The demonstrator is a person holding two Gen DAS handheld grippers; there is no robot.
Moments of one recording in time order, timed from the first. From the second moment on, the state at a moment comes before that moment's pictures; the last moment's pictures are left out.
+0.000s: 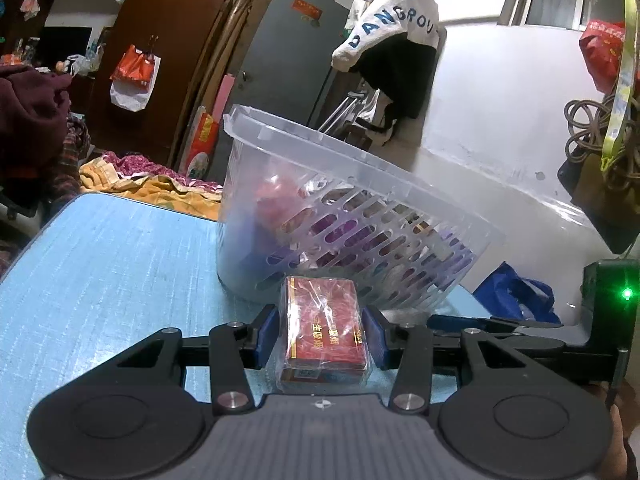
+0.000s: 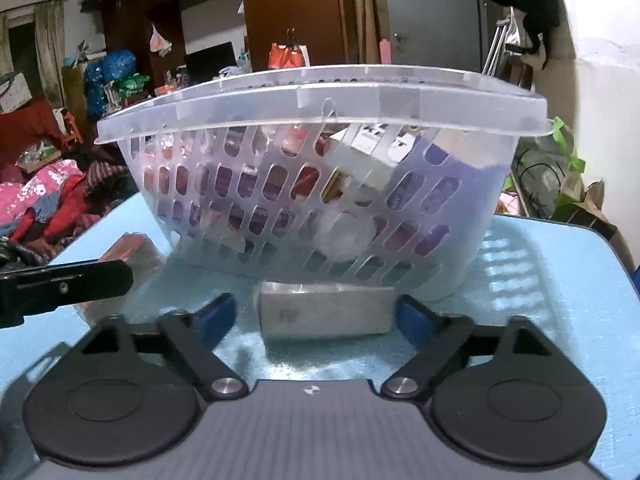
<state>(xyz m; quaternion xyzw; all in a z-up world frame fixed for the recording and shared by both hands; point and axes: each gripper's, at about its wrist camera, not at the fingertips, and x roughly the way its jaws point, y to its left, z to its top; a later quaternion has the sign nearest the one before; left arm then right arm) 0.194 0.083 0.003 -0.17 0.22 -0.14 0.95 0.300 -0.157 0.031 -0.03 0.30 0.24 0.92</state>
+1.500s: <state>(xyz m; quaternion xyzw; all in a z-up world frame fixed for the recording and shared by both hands) 0.210 0.059 0.115 -0.04 0.10 -0.08 0.99 0.258 -0.208 0.142 0.00 0.10 0.23 0.97</state>
